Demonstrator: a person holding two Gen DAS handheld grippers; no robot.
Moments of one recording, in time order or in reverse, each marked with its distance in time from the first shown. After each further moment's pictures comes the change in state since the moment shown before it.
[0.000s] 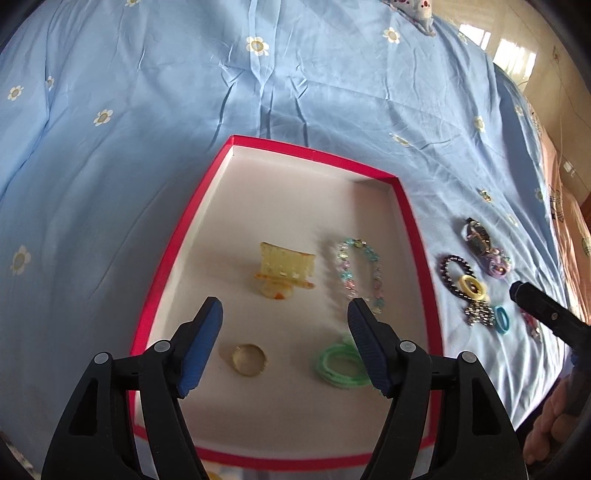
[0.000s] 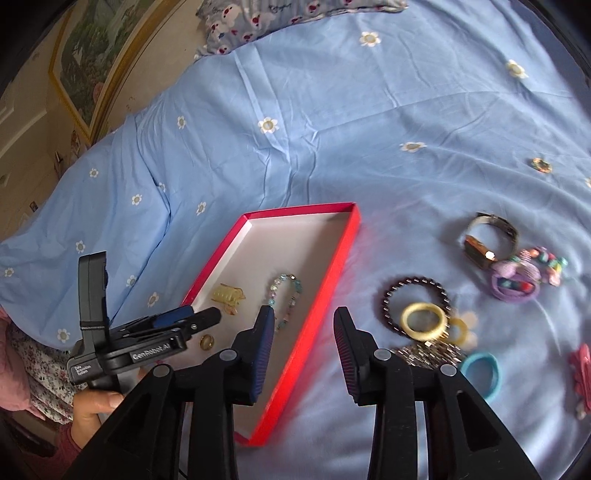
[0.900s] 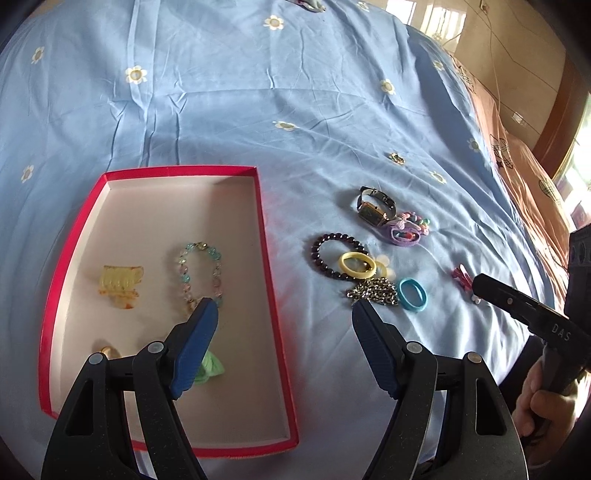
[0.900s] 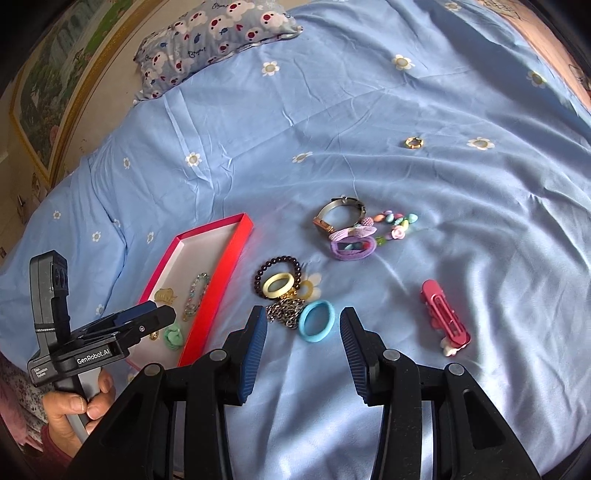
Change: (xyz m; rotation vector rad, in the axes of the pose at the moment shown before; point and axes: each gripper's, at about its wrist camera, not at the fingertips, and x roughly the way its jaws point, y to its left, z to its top) left arm -0.013 -0.115 -0.006 0.213 0.012 -0.151; right arm -0.084 -0.084 -0.035 0.140 -0.072 -0.158
